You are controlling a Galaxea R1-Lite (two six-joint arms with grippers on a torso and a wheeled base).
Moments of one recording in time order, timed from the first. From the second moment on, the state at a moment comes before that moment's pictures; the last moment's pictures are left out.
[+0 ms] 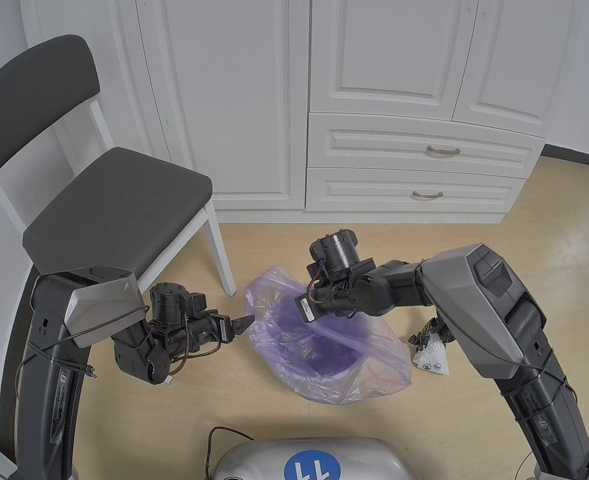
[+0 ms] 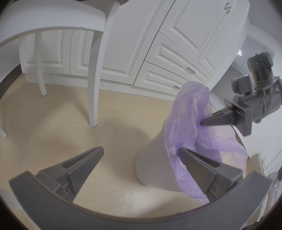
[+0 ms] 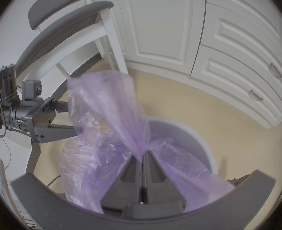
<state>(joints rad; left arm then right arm) -0.25 2.60 -1.01 -1.18 -0.30 -0.19 0.58 2.67 -2.00 0.03 -0.06 -0.04</state>
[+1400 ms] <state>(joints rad) -0.25 2.60 -1.00 -1.22 -0.30 -0.18 0.59 2.54 -1.93 0.18 -0.08 -0.03</state>
